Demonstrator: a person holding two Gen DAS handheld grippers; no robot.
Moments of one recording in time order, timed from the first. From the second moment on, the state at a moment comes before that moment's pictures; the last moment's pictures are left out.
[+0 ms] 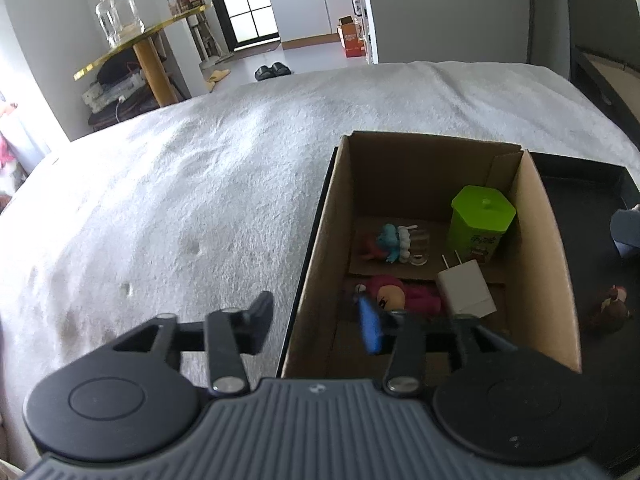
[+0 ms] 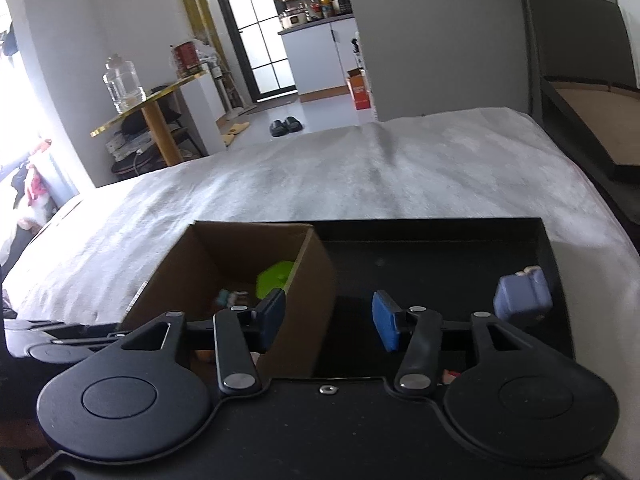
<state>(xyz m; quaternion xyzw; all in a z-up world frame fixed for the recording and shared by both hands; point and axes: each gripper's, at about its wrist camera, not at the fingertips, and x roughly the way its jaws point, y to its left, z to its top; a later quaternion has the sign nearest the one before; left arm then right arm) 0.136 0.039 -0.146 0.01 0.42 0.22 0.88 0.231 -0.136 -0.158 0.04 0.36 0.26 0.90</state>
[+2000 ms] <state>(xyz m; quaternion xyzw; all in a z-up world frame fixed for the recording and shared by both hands) 0.150 0.019 -0.150 0.05 0.45 0.23 0.86 0.253 -0.177 -0.188 0.06 0.39 0.22 0.89</state>
